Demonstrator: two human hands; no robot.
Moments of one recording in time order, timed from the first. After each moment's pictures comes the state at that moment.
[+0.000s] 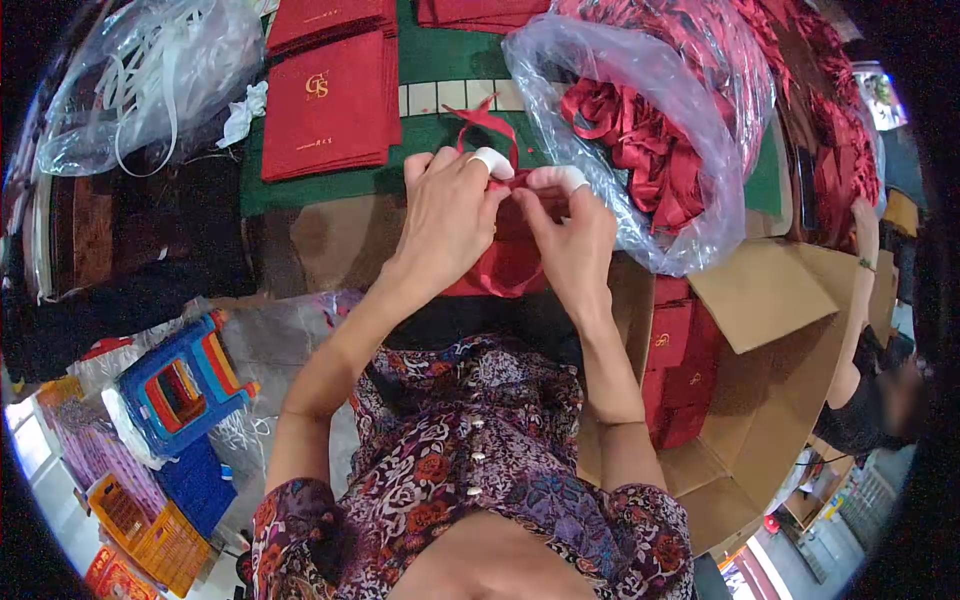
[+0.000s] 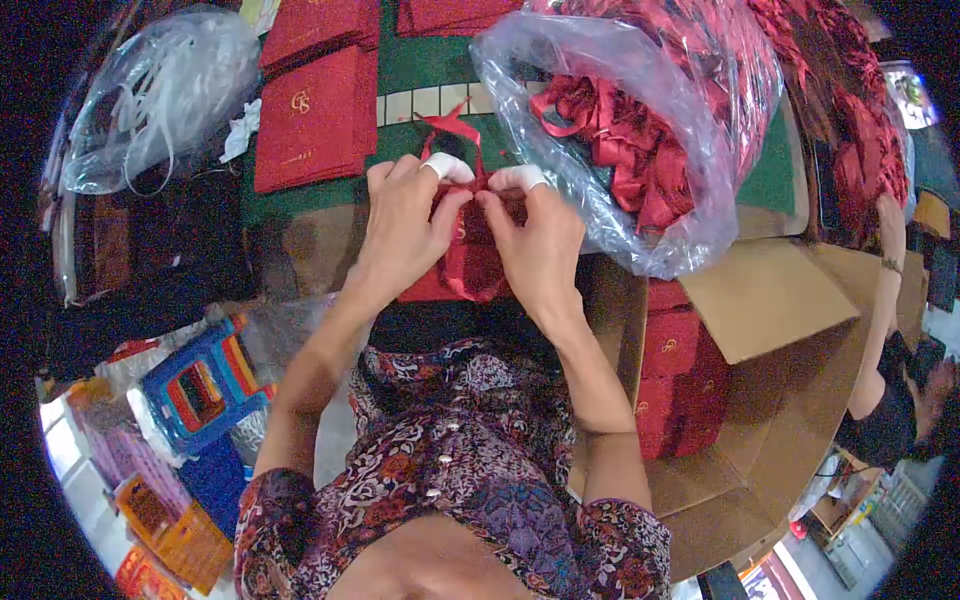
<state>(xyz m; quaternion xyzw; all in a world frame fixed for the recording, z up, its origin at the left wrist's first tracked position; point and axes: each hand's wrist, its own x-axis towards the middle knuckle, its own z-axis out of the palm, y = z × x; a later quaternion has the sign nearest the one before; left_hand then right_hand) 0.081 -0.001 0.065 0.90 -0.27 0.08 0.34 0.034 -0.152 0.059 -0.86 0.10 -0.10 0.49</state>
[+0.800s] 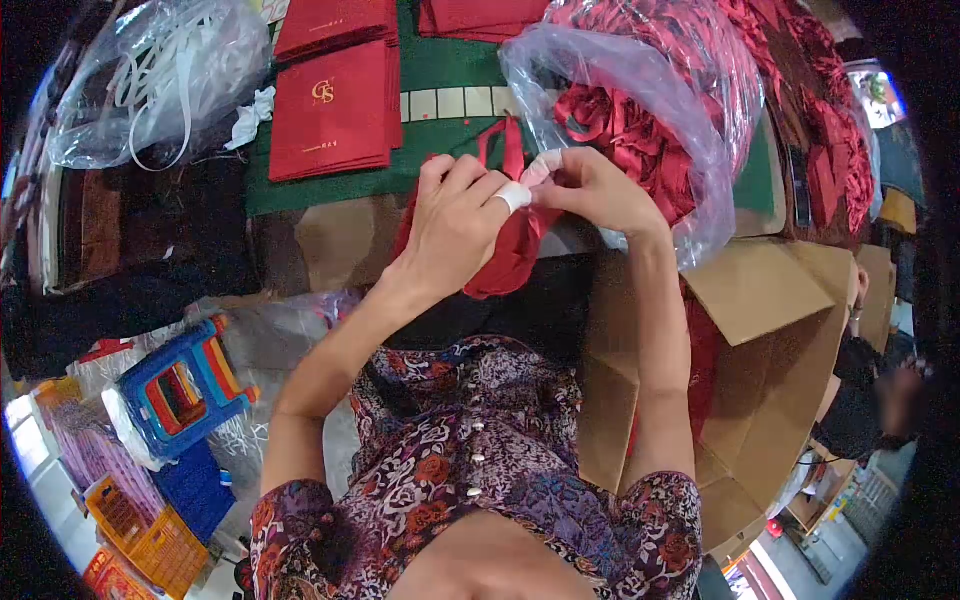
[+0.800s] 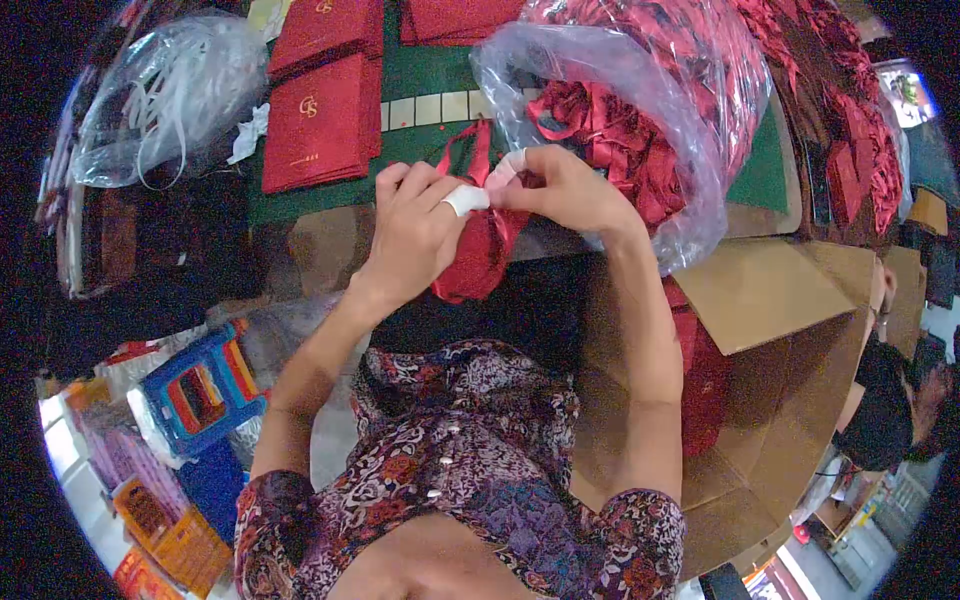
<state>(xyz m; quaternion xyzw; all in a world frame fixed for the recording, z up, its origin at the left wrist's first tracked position) 0.073 0.004 0.067 0.86 -0.41 0.17 0.26 0.091 -0.224 0.066 -0.71 -0.11 0.29 0.64</state>
